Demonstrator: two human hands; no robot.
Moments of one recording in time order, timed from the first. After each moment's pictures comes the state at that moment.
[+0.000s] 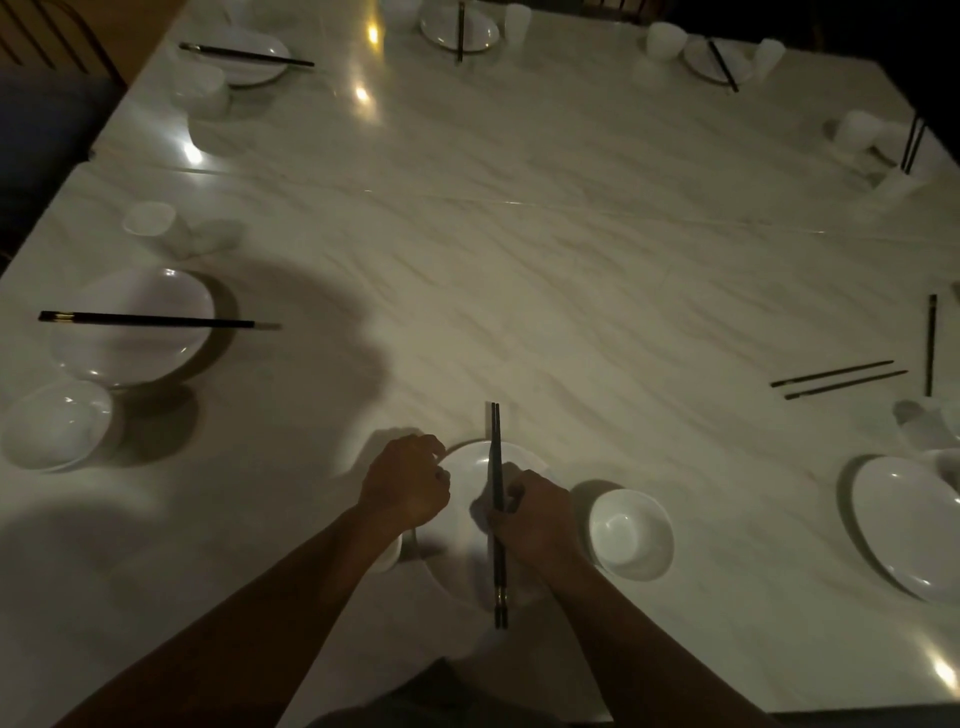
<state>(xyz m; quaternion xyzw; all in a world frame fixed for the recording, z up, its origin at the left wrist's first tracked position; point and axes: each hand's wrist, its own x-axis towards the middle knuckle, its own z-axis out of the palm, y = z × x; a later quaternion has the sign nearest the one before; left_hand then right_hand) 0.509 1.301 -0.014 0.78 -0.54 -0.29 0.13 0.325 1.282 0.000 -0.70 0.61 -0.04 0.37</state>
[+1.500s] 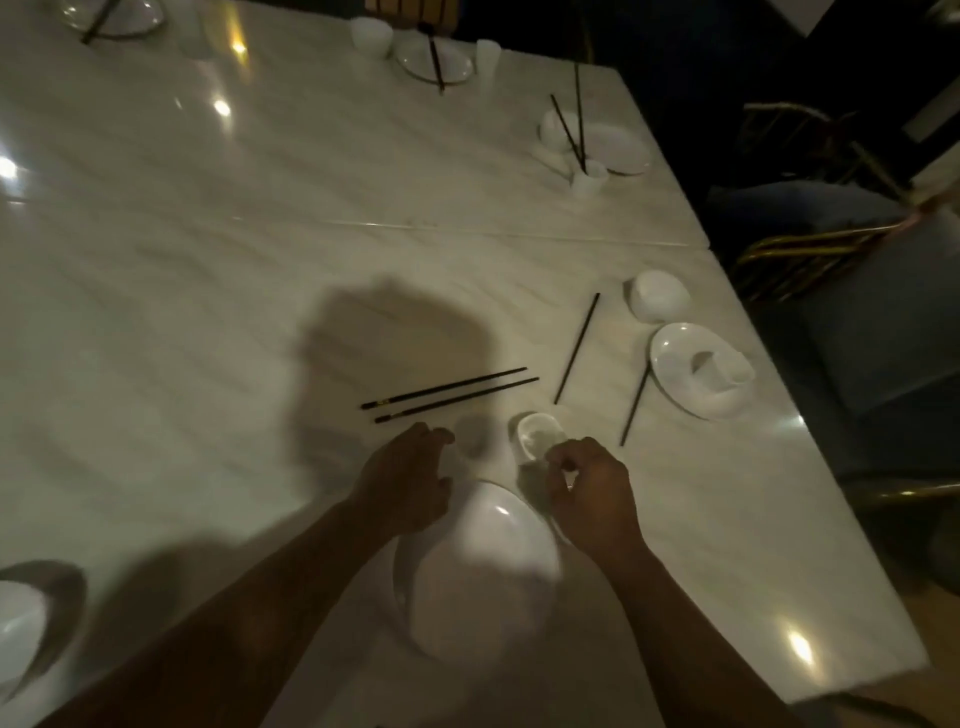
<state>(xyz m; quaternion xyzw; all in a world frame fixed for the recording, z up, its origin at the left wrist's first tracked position) -0.071 1.040 0.025 0.68 -0.67 -0.26 0.13 -0.301 1.014 0.052 -0.72 0.64 -0.18 0.21</state>
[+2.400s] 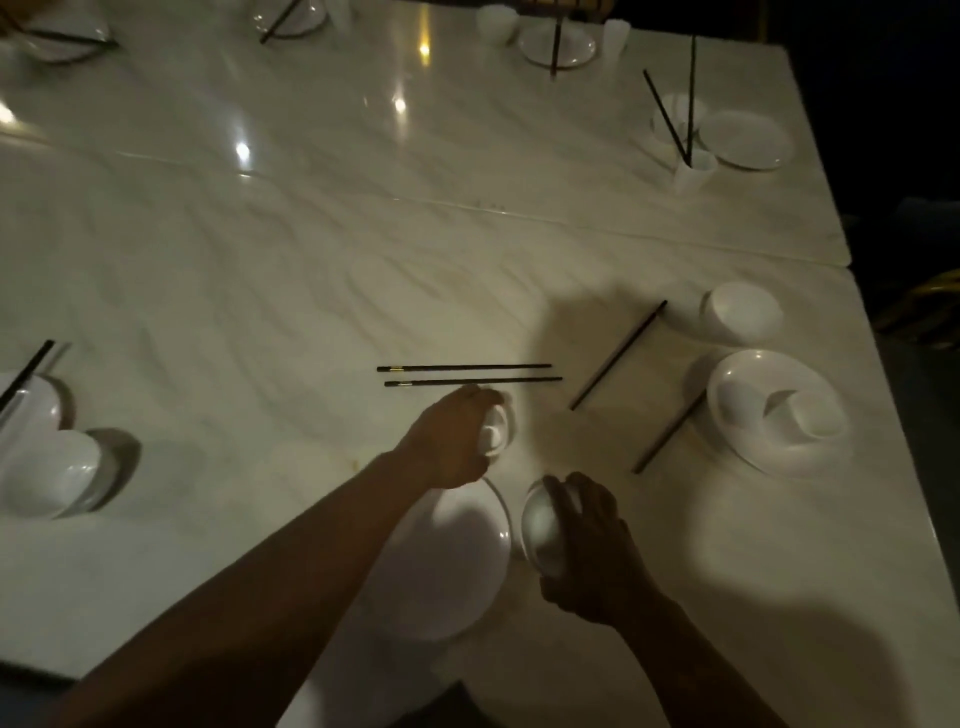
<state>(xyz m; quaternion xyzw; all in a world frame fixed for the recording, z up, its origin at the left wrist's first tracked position) -0.162 0.993 0.035 0.73 -0.63 -0.24 0.13 -0.403 0.989 -0.001 -0.87 0.42 0.11 0.23</state>
